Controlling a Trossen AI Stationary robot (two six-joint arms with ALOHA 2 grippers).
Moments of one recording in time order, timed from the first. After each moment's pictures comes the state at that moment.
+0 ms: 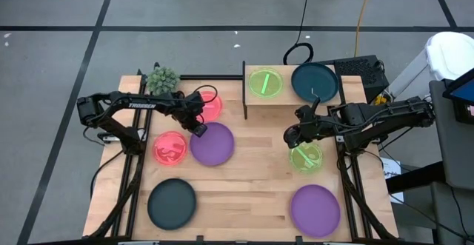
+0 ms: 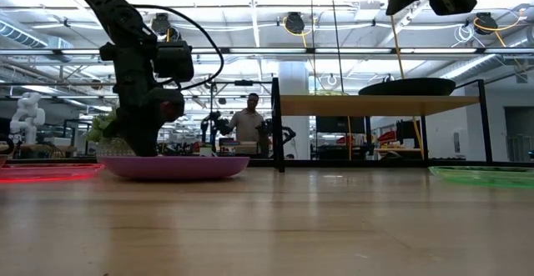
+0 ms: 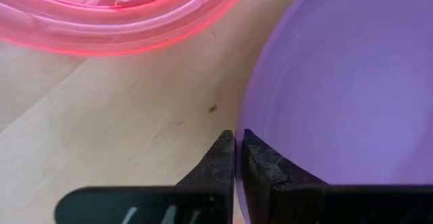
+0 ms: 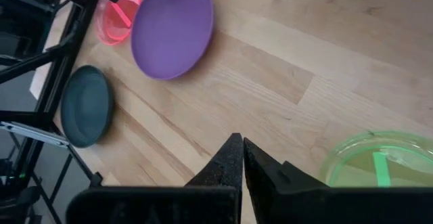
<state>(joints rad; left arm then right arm) 0.46 1.50 0.74 -0.57 0.25 -0.47 0.18 1.12 1.13 -0.95 0.21 1.25</state>
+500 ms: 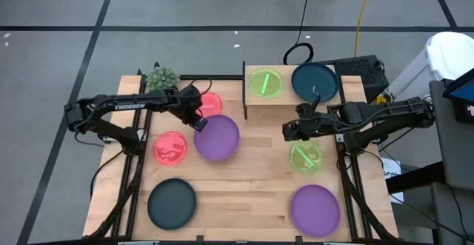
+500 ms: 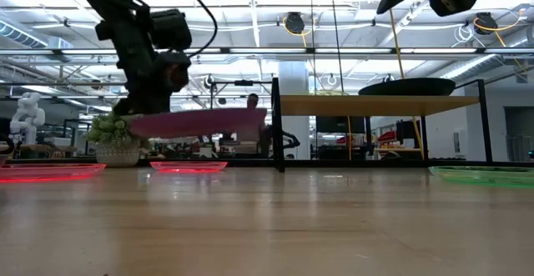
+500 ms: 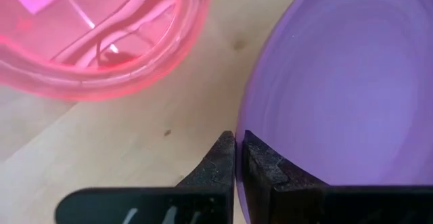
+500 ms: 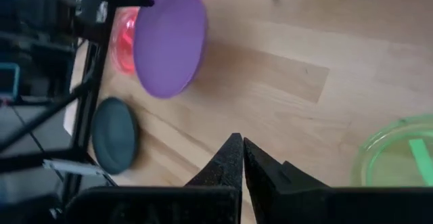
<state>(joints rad) 0.46 1.34 0.79 -0.58 0.27 -0.51 0.14 1.12 1.13 -0.90 0.20 1.42</state>
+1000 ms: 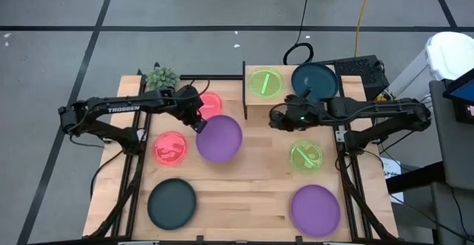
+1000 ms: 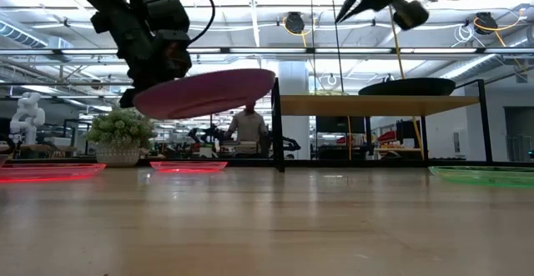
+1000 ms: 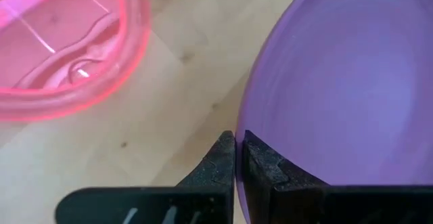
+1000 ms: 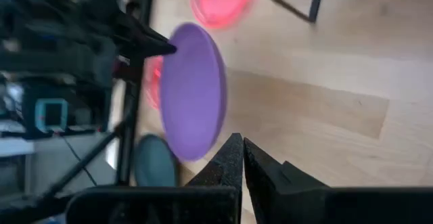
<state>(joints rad) 0.41 1.28 0.79 -0.54 0.32 -0.51 -0.01 1.23 1.13 -0.68 0.12 1.39</state>
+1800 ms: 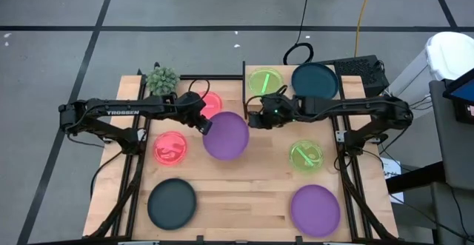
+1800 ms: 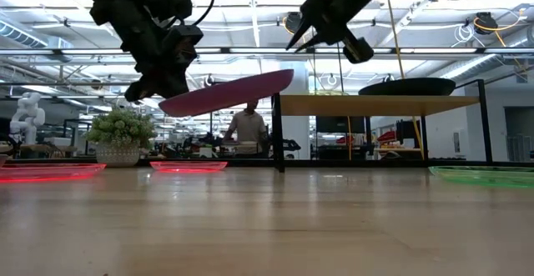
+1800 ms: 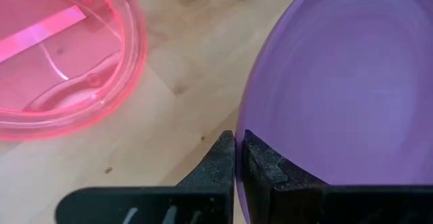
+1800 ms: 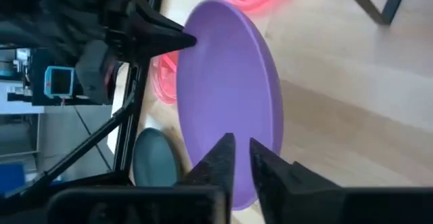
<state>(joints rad) 0.29 1.27 0.79 -0.43 0.11 -0.68 -0.11 1.46 1.13 -0.39 -0.05 1.25</state>
